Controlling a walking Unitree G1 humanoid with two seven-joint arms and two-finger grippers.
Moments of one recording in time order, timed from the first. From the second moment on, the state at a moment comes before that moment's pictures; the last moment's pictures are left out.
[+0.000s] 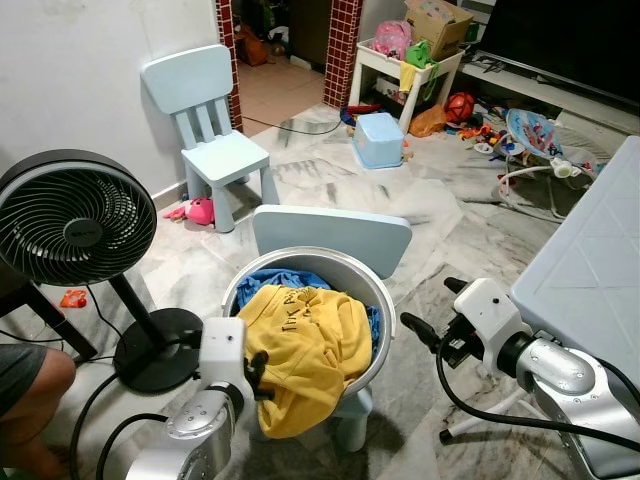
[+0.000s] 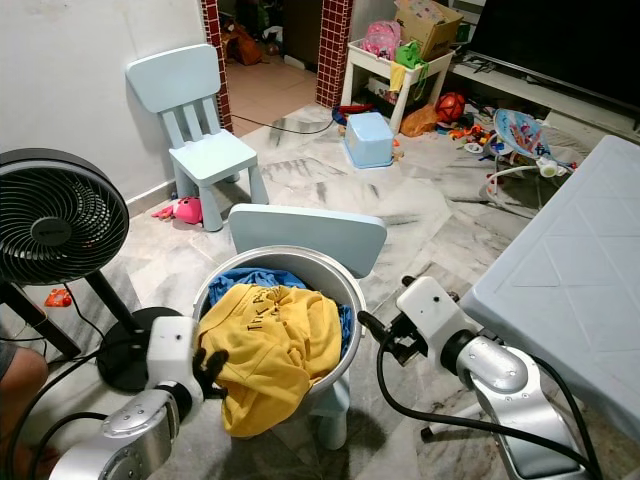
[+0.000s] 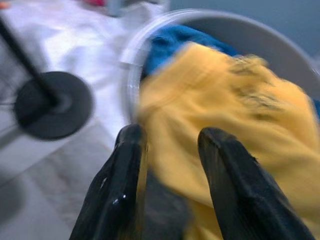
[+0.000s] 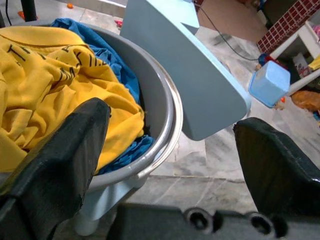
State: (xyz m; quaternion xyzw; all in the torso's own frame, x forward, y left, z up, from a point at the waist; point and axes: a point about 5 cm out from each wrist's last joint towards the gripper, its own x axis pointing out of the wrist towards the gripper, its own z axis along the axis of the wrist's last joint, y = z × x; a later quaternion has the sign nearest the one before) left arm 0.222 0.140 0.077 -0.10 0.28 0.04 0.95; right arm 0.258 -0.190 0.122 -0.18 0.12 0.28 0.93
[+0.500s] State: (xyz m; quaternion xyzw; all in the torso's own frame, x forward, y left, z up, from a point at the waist) left arm 0.253 0.160 0.046 -0.16 0.32 0.11 0.93; right arm 0.255 -0.203 0.120 -0.19 0.13 0.27 0.93
